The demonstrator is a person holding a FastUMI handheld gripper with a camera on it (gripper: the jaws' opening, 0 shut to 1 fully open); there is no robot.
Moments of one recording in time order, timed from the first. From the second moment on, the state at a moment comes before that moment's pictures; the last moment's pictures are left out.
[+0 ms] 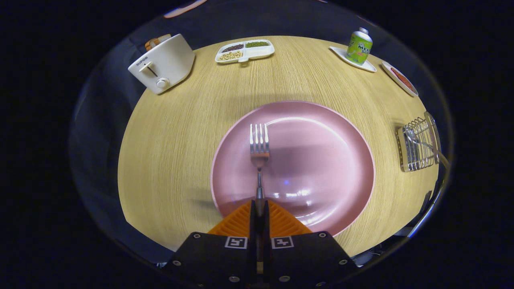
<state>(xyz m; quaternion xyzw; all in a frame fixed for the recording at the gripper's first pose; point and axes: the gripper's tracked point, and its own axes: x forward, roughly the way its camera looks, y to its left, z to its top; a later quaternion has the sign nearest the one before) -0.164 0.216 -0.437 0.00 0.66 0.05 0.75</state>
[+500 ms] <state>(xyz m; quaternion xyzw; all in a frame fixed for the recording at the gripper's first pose) -0.130 0.139 -0.369 -0.01 0.61 0.02 0.79</state>
